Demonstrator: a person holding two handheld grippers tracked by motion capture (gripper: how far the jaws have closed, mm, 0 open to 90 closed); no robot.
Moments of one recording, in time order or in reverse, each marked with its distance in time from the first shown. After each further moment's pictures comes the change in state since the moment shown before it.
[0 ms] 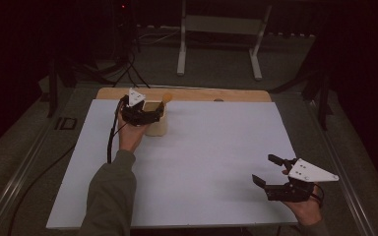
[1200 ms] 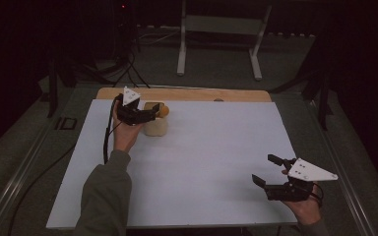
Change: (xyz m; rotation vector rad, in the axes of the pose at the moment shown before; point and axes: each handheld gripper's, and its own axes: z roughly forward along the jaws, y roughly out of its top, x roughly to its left) left arm 0.007 0.007 -0.016 0.001 -0.027 -0.004; right arm -0.002 -0.002 0.001 0.005 0.002 0.008
